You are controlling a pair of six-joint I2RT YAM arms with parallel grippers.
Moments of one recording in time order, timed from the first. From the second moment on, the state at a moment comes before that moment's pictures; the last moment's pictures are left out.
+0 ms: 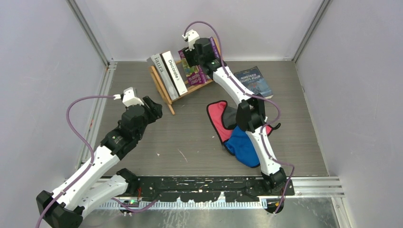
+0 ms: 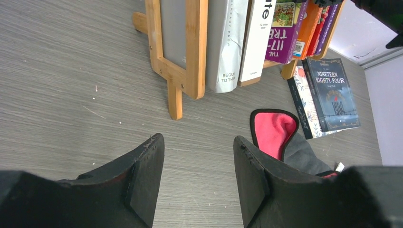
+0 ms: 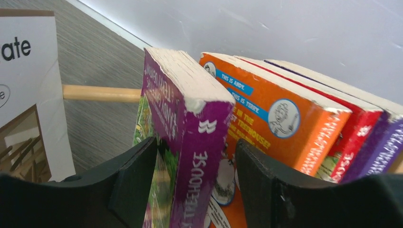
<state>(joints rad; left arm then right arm) -0.58 0.82 0.75 -0.28 -0.48 -0.68 0.53 2.48 2.47 -0.29 0.09 -0.21</state>
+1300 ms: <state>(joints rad) -0.58 0.77 0.67 -0.25 -0.54 -0.74 0.61 2.34 2.19 -0.17 0.04 -0.12</state>
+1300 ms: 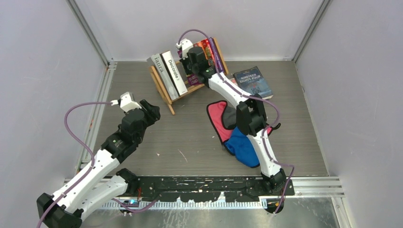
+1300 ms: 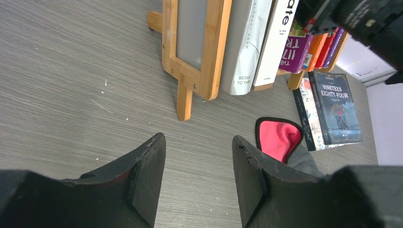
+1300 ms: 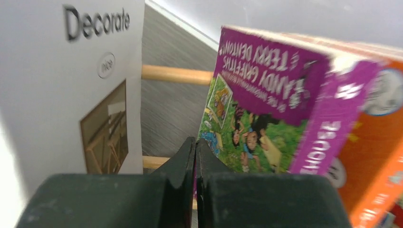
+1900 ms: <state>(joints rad) -0.58 0.81 0.64 -0.20 -0.56 -0.74 0.59 2.57 2.41 -0.22 0.14 -0.14</state>
